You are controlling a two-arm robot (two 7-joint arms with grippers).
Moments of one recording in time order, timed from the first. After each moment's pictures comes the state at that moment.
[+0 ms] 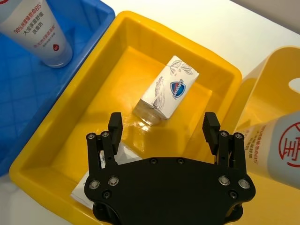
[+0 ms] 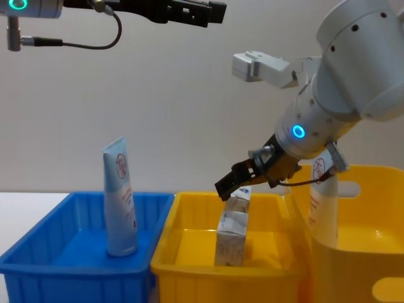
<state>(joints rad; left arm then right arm) -0.73 0.53 0.53 -1.55 -0.39 0.09 -0.65 0.66 -0.02 -0.42 -1.24 0.04 0.99 0.14</state>
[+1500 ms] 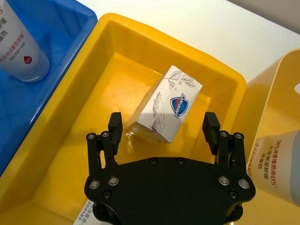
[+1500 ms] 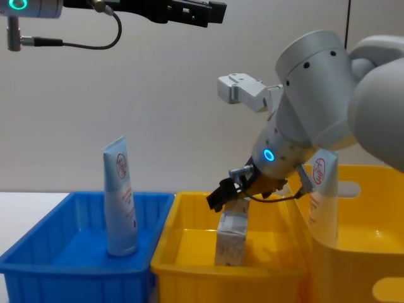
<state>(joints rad) -0.73 0.53 0.53 -1.54 -0.39 0.09 -0.65 0.71 -0.13 -0.38 -1.04 -0.03 0.88 0.03</state>
